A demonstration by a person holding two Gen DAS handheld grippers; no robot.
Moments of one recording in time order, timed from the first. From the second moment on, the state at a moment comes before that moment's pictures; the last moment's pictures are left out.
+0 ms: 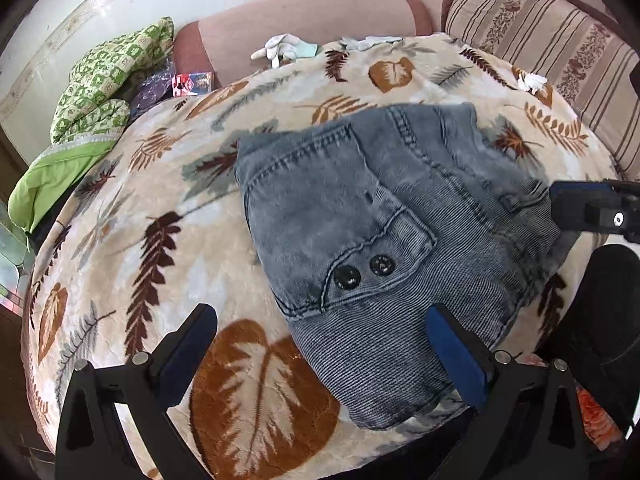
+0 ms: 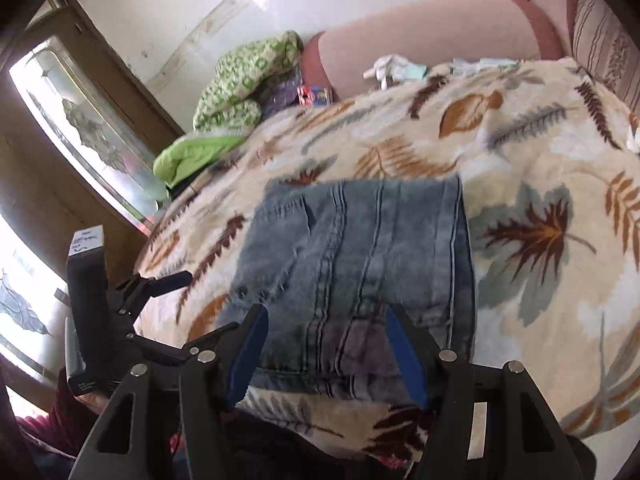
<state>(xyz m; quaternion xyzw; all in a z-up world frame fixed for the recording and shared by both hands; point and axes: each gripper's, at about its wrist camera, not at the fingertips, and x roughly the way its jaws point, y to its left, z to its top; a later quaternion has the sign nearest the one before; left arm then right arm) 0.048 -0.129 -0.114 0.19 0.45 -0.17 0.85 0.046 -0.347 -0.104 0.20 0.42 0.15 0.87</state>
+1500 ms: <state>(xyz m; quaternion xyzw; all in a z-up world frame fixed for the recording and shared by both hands) 0.052 -0.162 -0.129 0.29 0.49 -0.12 0.81 0.038 -0.405 -0.189 0.40 0.36 0.22 0.81</state>
